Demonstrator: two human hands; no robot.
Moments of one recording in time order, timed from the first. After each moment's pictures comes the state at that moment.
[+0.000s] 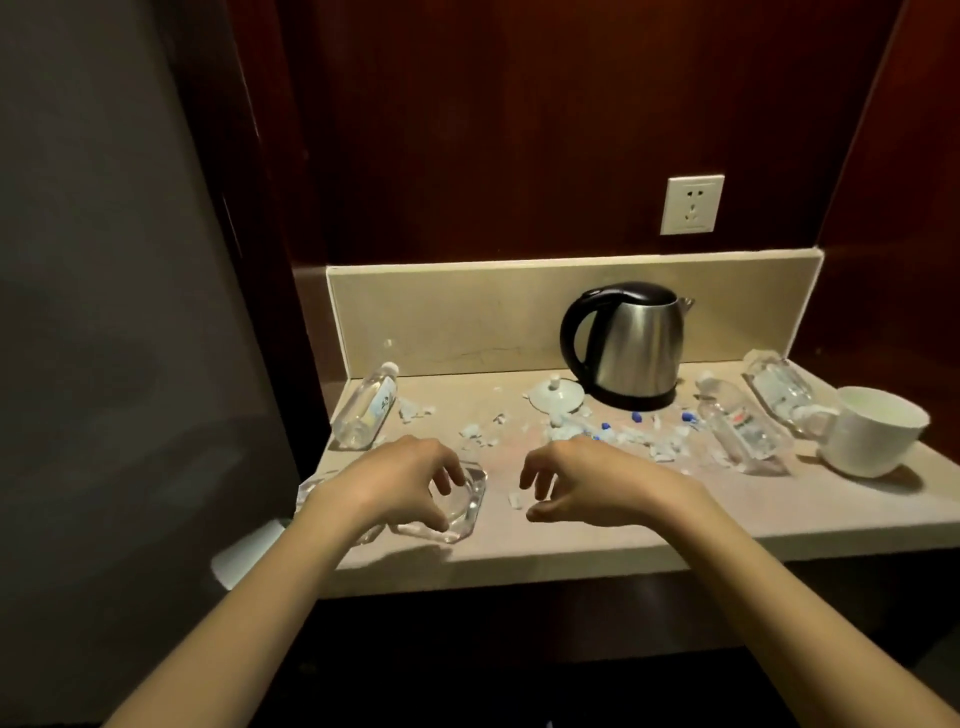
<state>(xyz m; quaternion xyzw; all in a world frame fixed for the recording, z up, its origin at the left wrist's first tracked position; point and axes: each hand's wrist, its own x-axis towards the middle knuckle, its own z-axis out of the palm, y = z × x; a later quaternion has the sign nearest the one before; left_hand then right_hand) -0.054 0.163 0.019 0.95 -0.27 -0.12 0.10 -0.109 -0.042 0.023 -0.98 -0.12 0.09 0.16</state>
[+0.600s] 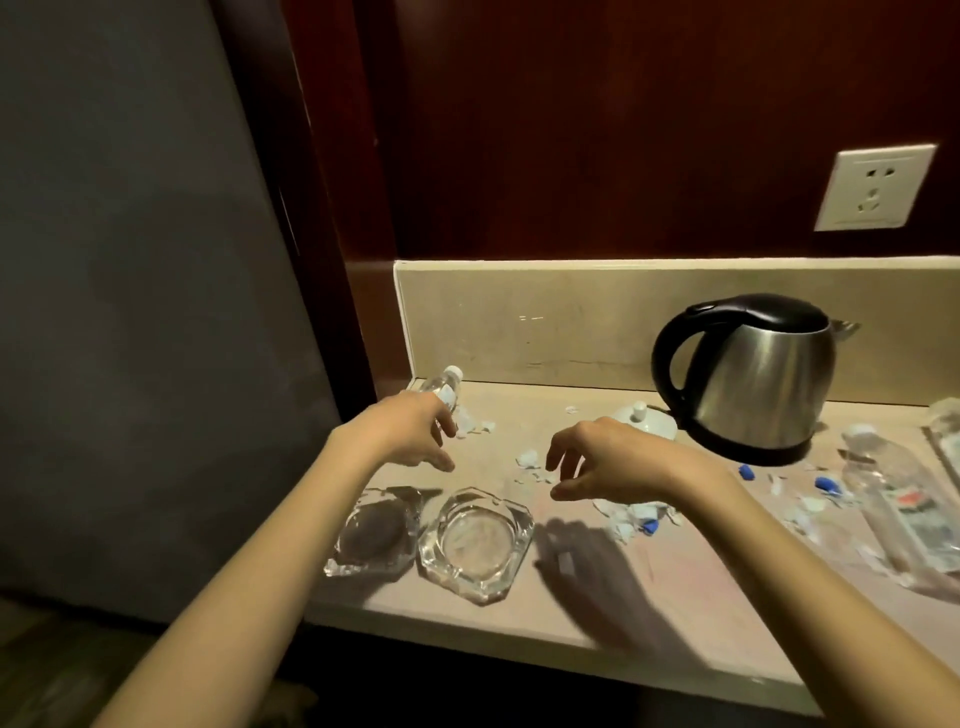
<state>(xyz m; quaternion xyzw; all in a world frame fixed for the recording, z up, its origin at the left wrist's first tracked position) 0.055 0.176 0.028 0.99 -0.09 -0.10 0.09 0.014 -0.057 0.022 -0.96 -0.20 0.12 0.16</state>
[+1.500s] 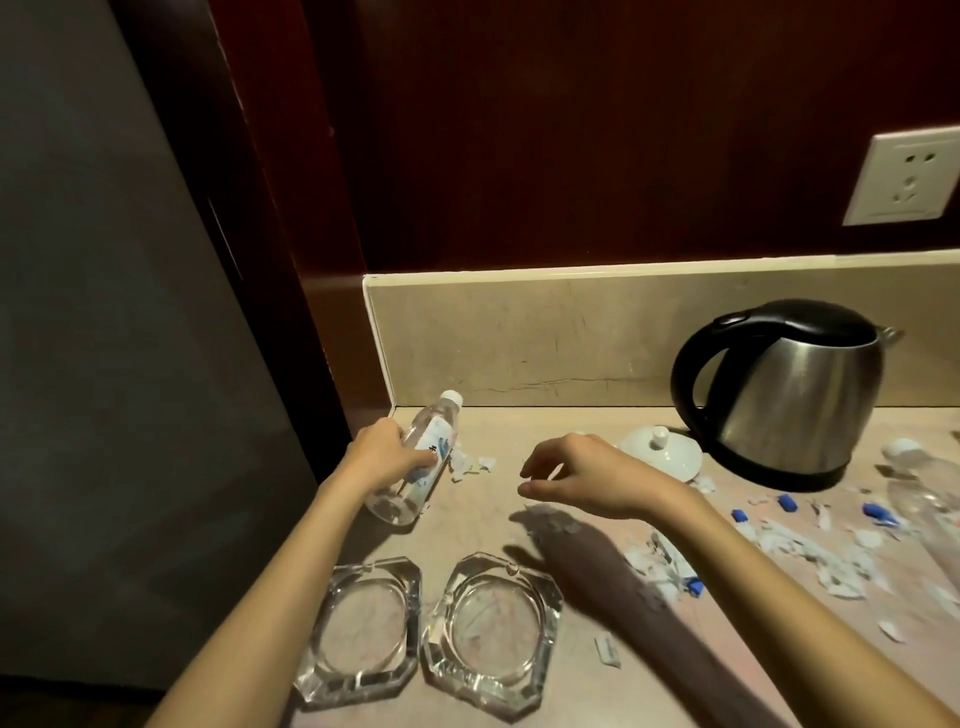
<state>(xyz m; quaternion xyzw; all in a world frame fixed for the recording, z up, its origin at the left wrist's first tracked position) 0.153 0.204 -0.031 0.96 0.05 -0.05 0.28 0.092 -0.034 -0.017 -0.94 -0.17 0.08 0.30</state>
